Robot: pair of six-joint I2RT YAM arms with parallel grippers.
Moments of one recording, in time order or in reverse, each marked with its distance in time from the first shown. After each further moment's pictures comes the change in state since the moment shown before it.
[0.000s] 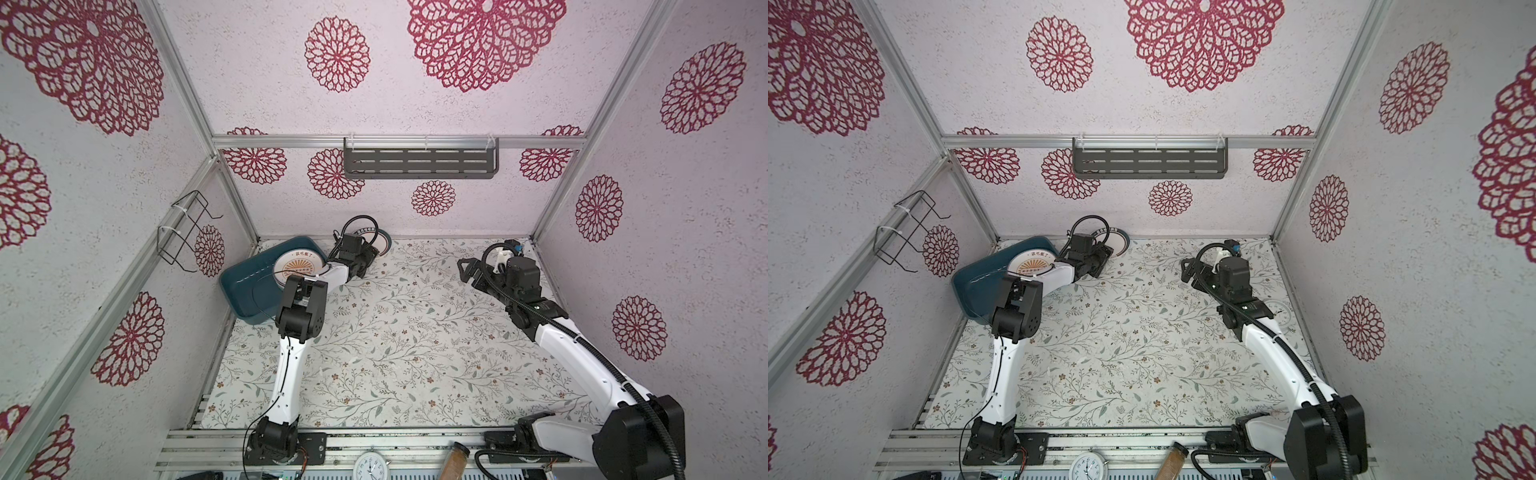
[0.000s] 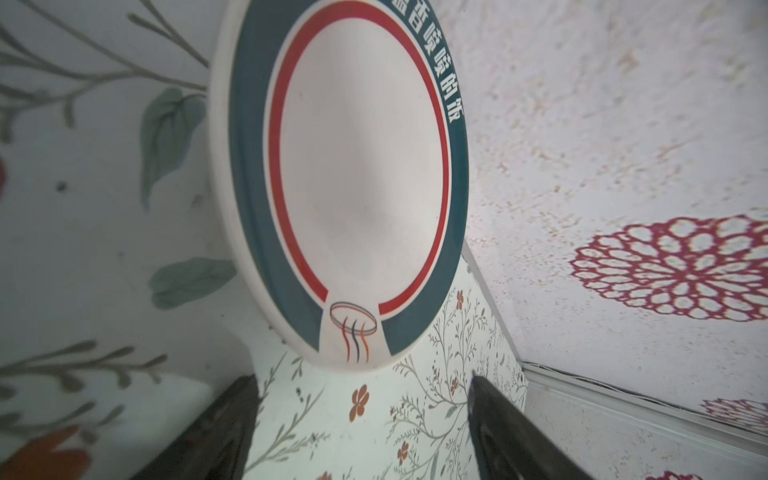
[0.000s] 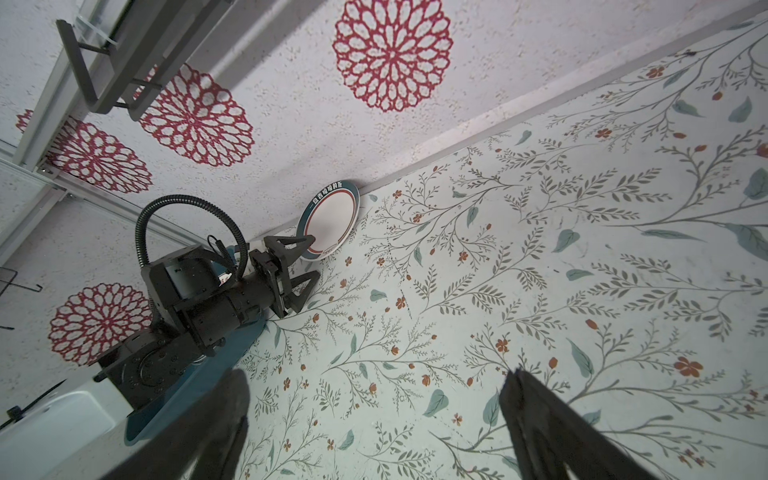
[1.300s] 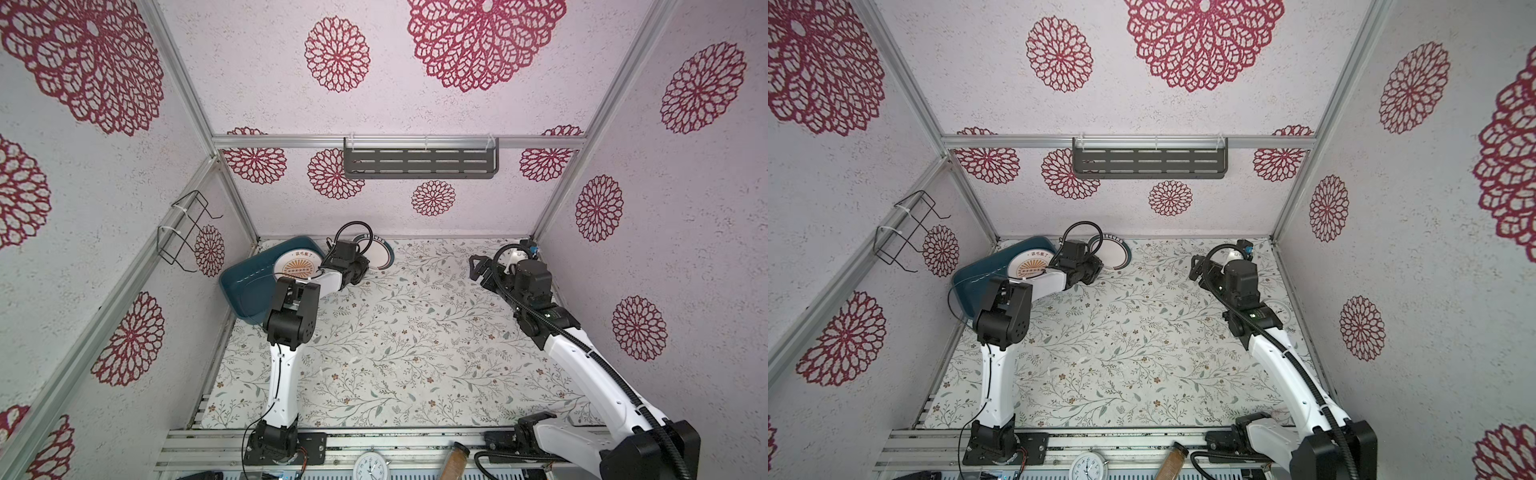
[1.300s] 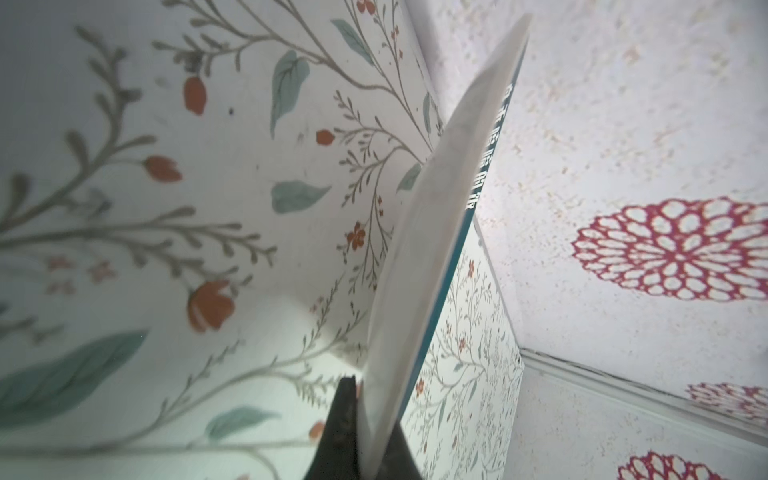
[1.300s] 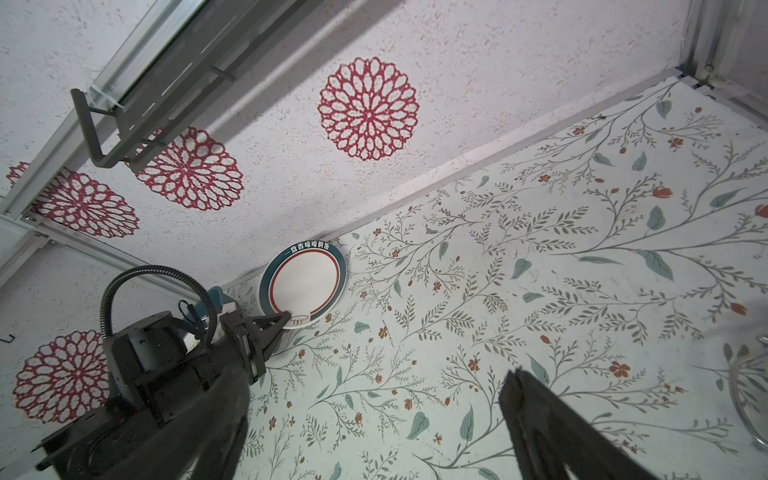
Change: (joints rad) left arm 0.000 -0.241 -0.331 0.059 0.049 0.023; right arm -0.002 -0.105 -0.021 -0.026 0.116 0.006
